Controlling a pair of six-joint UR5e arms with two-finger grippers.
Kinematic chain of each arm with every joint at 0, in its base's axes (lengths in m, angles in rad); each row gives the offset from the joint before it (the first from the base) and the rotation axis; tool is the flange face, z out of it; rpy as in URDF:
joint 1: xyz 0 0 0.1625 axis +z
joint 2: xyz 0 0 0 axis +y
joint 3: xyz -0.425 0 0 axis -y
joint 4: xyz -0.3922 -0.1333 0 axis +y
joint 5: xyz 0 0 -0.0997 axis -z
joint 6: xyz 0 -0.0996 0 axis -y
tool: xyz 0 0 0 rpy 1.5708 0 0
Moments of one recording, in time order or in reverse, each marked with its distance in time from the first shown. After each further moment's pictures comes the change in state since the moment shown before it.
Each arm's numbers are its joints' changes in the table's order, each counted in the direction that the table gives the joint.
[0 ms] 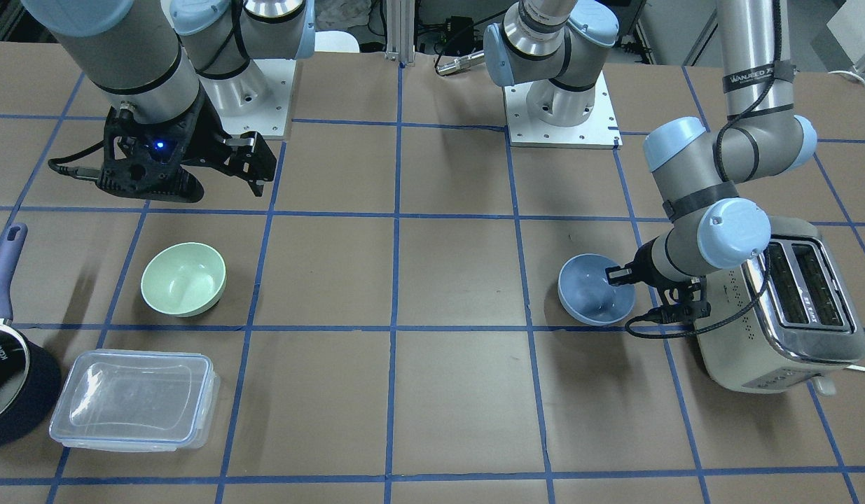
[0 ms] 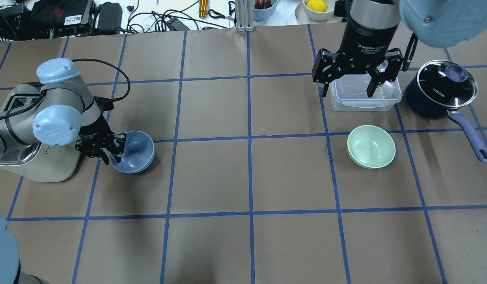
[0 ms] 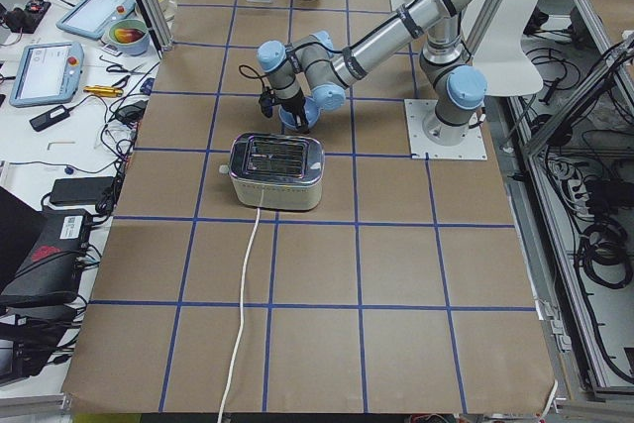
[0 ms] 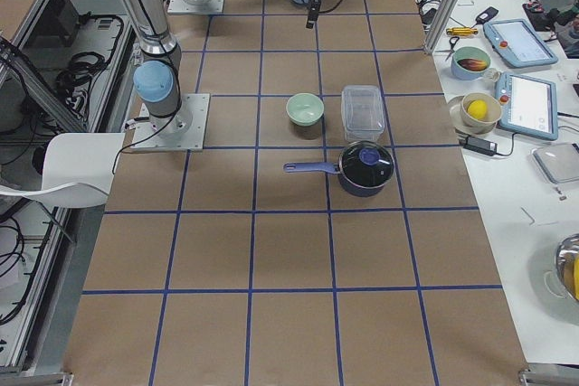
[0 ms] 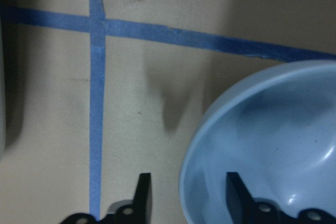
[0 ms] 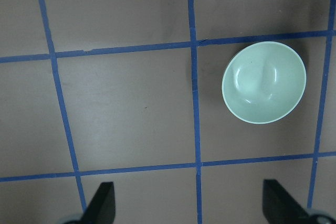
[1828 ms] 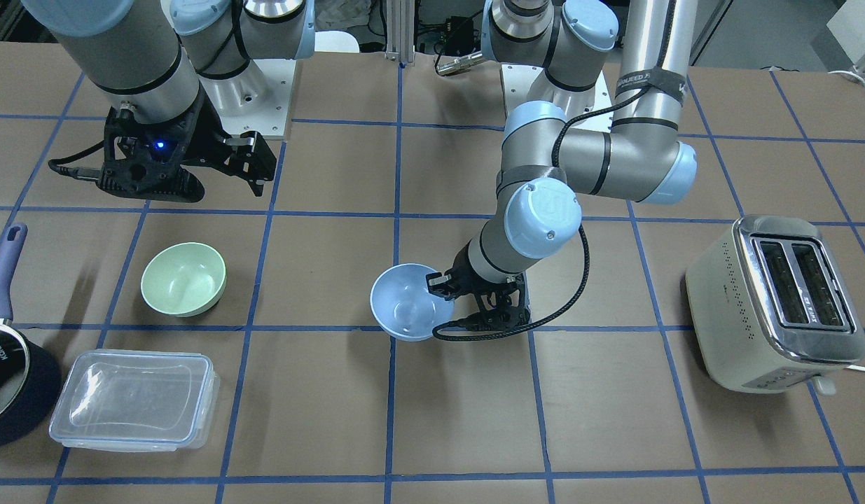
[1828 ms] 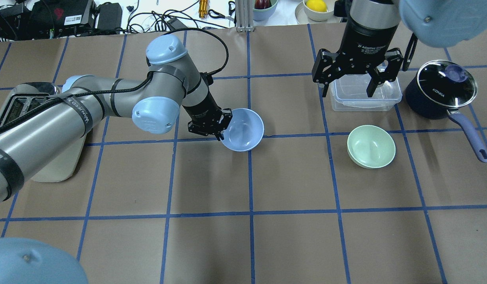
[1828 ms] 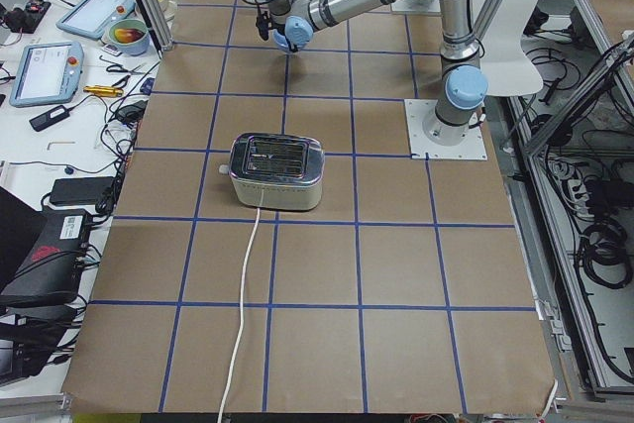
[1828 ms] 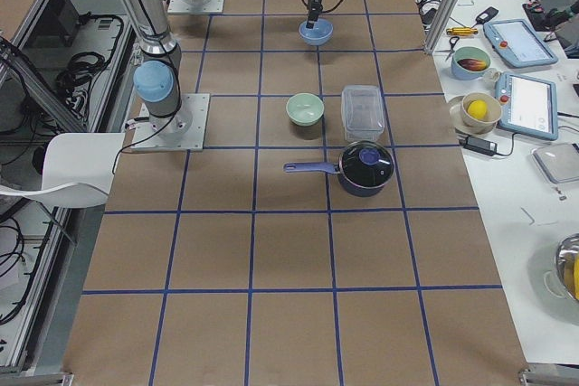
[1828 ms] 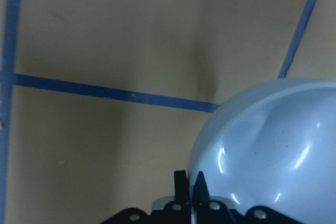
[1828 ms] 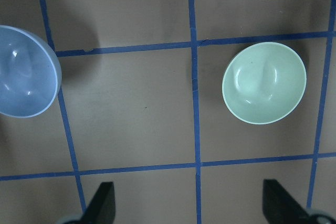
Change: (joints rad) left arm -0.471 0.101 0.182 -0.050 -0.366 -0.469; right arm 0.000 0.000 0.000 0.000 0.001 -0.005
